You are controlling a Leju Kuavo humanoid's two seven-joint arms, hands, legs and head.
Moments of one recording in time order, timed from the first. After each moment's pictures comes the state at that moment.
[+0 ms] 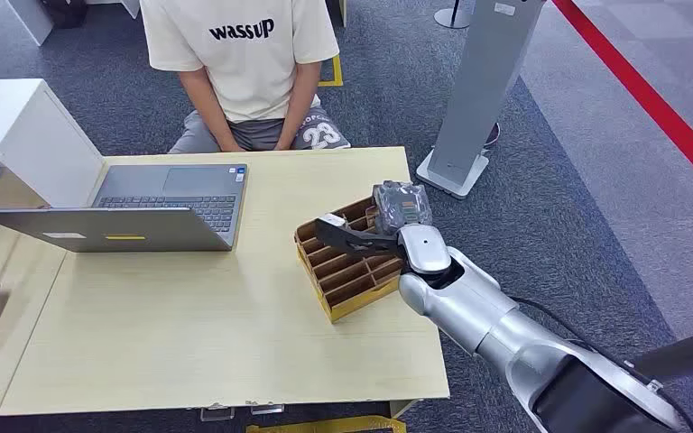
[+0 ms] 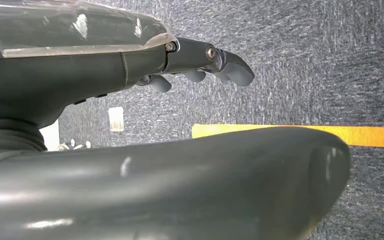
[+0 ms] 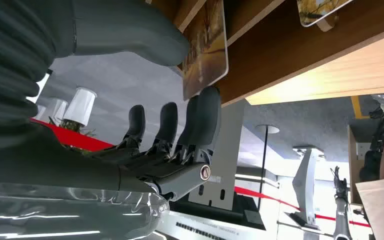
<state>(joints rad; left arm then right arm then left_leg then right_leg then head) -0.17 -0.03 1.41 -0.12 -1.57 -0.11 -0.09 -0.82 -0.06 0.98 -0.81 0.88 -0.12 0.37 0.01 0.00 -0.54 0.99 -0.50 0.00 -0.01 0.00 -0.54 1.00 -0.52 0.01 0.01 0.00</state>
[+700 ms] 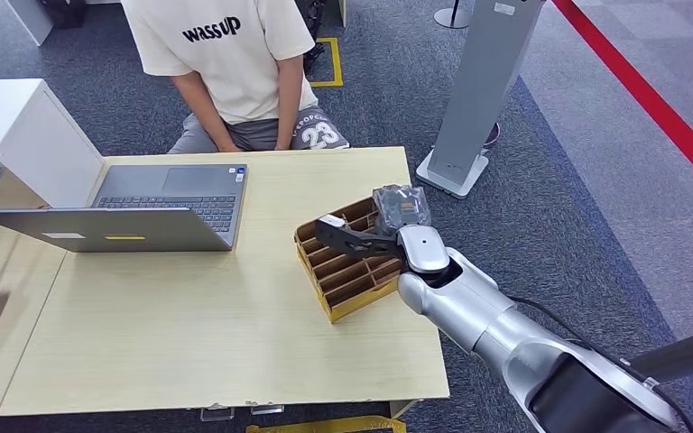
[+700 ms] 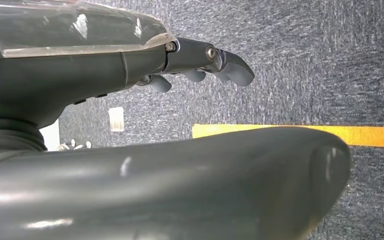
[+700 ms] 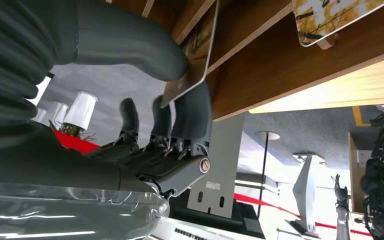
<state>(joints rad) -0.16 -0.03 1.41 -0.12 -1.57 -0.11 -0.09 -0.82 -0.05 0.99 -0.77 0.86 -0.12 0.36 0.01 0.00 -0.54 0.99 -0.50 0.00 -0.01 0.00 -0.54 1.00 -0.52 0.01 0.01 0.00</state>
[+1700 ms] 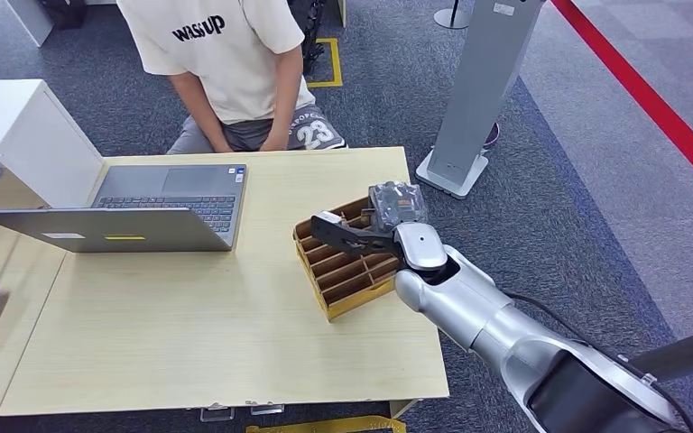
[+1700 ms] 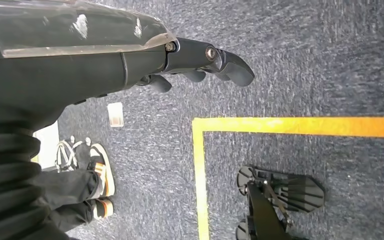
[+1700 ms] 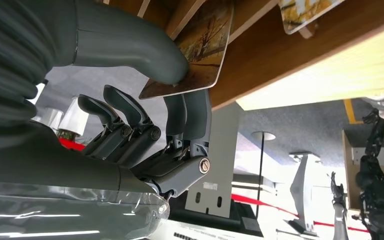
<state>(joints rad) -0.15 -0.03 1.40 -0.12 -1.54 -0.14 -0.10 -0.84 -0.04 1.00 -0.79 0.83 -0.14 0.37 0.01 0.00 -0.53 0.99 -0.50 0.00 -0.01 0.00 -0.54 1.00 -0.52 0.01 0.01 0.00</state>
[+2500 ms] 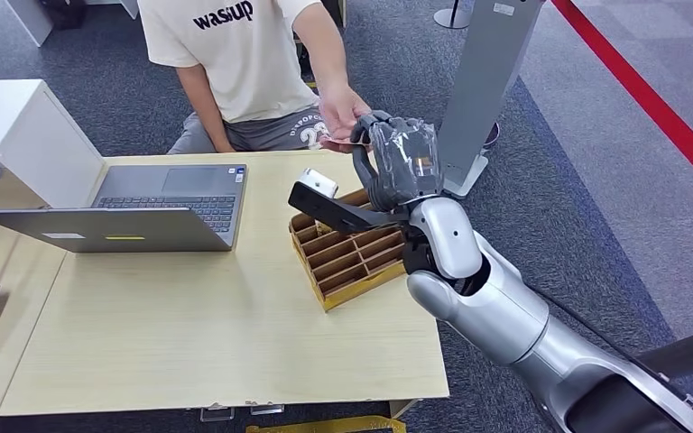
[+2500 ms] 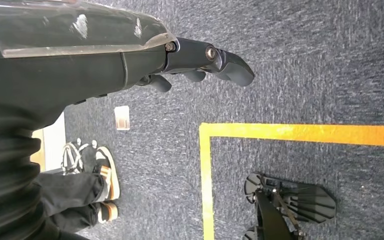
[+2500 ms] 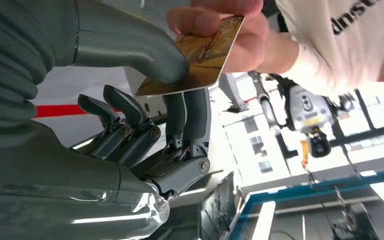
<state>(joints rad) -0.14 -0.03 1.41 -0.12 -1.55 -0.13 -0.09 -0.77 -0.15 0.87 -1.38 0.98 -0.27 0.35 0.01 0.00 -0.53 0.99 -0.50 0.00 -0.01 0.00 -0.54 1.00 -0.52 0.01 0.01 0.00</state>
